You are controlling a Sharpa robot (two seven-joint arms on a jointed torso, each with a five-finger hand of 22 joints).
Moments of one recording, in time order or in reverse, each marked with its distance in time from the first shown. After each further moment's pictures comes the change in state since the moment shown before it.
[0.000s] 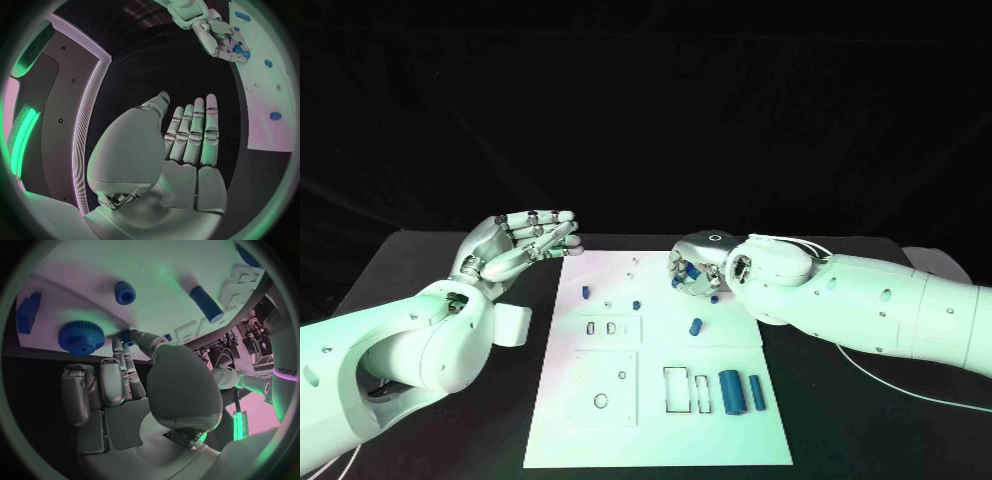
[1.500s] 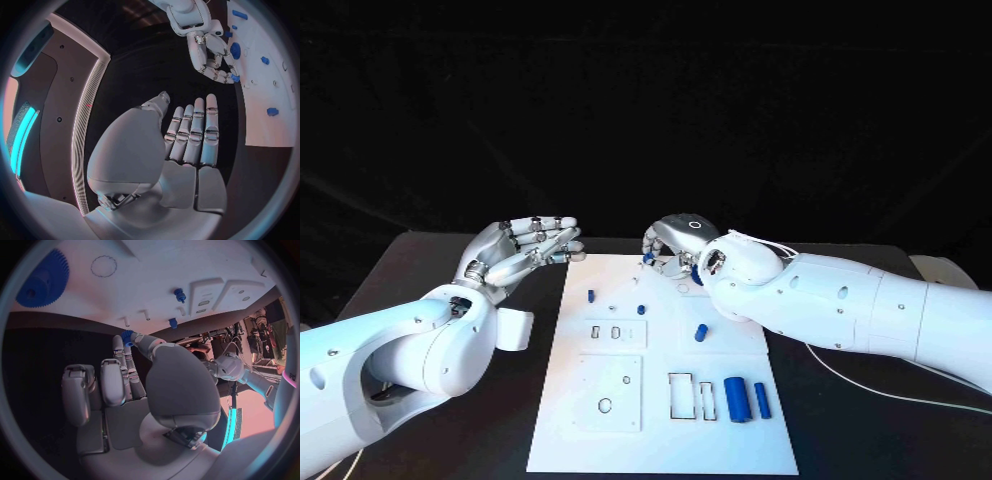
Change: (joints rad) left arm 0.001 0.010 0.000 -0.012 0.001 0.006 -0.012; left_hand 0.000 0.000 0.003 -0.003 0.000 0.000 0.000 -0.004 -0.002 -0.004 0.004 -0.005 0.000 -0.003 0.003 -0.004 0.003 0.000 0.004 0.004 0.000 -0.002; right arm 0.007 0.132 0.005 -0.090 0.010 -0.233 -0.048; right_hand 0.002 0.063 0.011 0.020 -0.063 0.029 -0.015 0.031 0.028 0.034 -0.012 0.004 0.011 0.000 -0.008 0.014 0.005 0.000 0.000 -0.007 0.005 0.001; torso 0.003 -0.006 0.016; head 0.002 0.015
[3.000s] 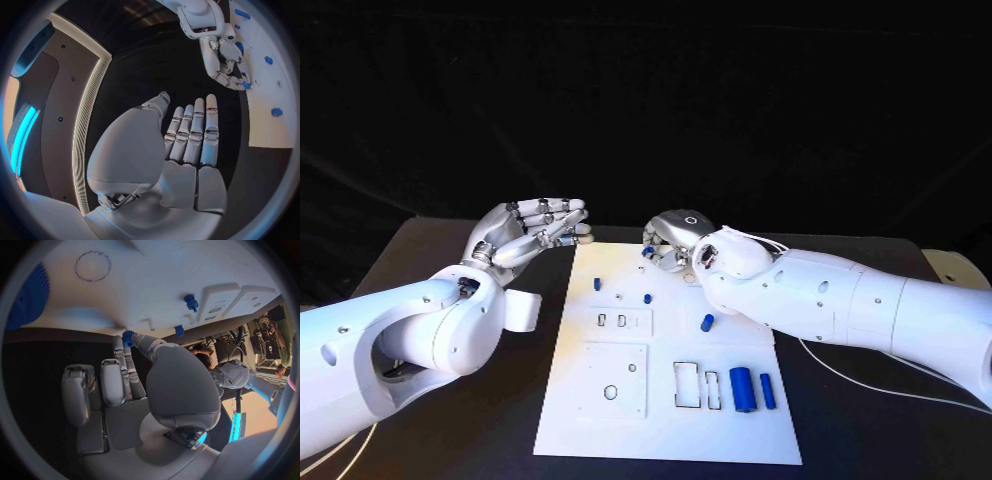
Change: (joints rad) left arm 0.020 0.010 0.000 -0.001 0.000 0.002 -0.002; left_hand 0.000 0.000 0.000 0.000 0.000 0.000 0.000 0.000 0.000 0.000 0.000 0.000 0.000 -0.004 0.004 -0.004 0.001 0.000 -0.004 0.004 0.000 -0.001; right arm -0.026 0.079 -0.003 -0.106 -0.001 0.003 -0.012; right_hand -0.005 -0.006 -0.002 0.006 0.026 -0.016 0.005 0.002 0.030 0.000 0.000 0.000 0.001 0.000 0.000 0.004 -0.003 0.000 0.000 0.000 0.000 -0.001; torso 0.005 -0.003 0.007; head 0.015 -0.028
